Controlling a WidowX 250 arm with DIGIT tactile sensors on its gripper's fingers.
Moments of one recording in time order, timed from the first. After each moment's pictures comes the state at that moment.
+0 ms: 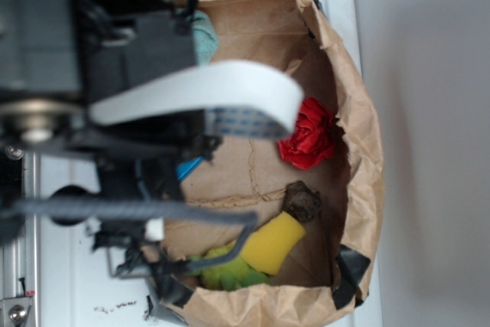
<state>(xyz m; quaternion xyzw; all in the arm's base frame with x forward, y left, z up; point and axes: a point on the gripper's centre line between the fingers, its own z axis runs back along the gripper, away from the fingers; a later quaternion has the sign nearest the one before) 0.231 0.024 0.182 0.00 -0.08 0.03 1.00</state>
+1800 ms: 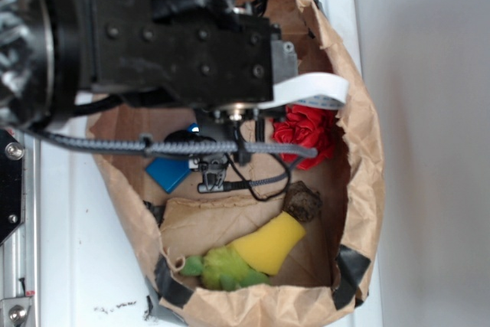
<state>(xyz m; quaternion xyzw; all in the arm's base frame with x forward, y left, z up) 0.265 0.068 0.094 0.08 -0.05 0.04 0.99</state>
